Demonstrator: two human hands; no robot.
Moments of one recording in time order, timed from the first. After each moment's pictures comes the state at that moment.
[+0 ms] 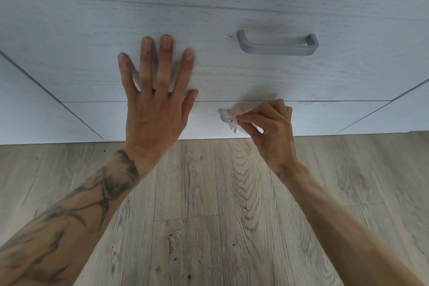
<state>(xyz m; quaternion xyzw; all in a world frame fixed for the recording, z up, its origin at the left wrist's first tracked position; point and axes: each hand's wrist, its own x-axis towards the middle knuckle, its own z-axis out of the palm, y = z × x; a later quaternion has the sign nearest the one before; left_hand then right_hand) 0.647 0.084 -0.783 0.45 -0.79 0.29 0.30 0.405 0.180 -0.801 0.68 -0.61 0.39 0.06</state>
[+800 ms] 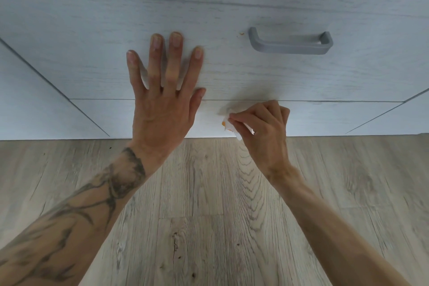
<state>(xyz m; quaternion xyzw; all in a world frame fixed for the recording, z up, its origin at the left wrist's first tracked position) 0.649 0.083 -0.785 0.45 -0.79 0.29 0.31 0.436 0.172 -0.810 0.67 -0.62 0.40 0.10</state>
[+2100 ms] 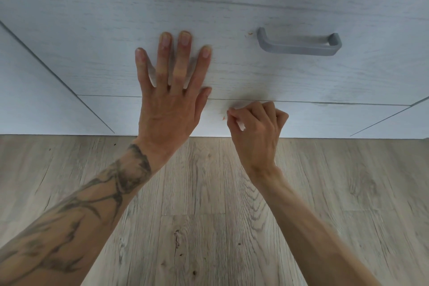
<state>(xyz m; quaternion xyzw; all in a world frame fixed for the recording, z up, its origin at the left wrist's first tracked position) 0.648 0.082 -0.785 0.45 -0.78 0.30 0.31 0.473 0.163 -0.810 0.59 -0.68 0.39 0.17</state>
